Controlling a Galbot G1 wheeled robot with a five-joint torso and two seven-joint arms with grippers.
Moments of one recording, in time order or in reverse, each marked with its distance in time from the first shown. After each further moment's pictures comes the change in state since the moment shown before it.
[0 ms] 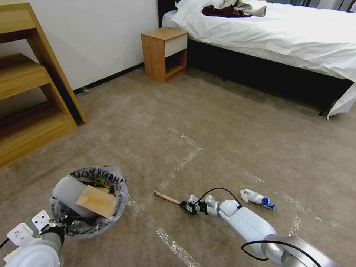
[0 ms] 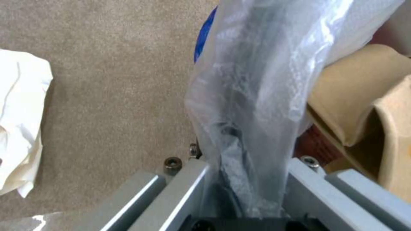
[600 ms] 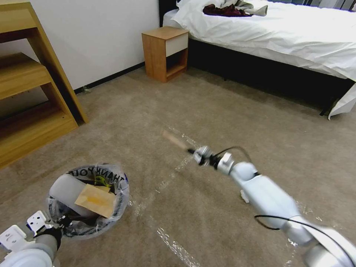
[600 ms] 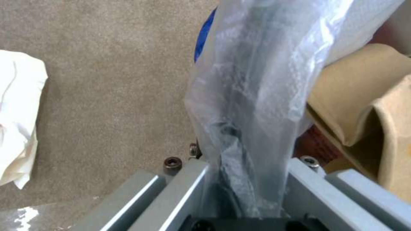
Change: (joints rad) left arm 0.035 -0.008 -0.035 -0.090 -0.074 0.018 -0.037; right arm 0.092 -0.254 0.232 0.558 0.207 0.041 0.090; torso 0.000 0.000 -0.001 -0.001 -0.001
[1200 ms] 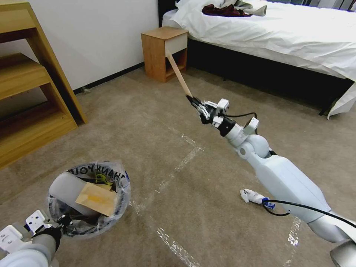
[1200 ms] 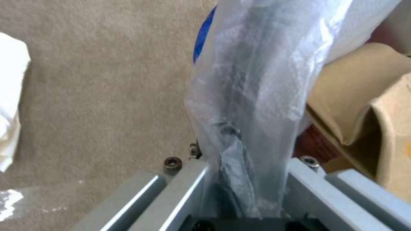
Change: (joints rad) left arm 0.012 -0.007 -0.006 -0.039 -0.090 0.016 -0.035; right arm 0.045 -0.038 -0.085 0.451 0.522 -0.051 -0.016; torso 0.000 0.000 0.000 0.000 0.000
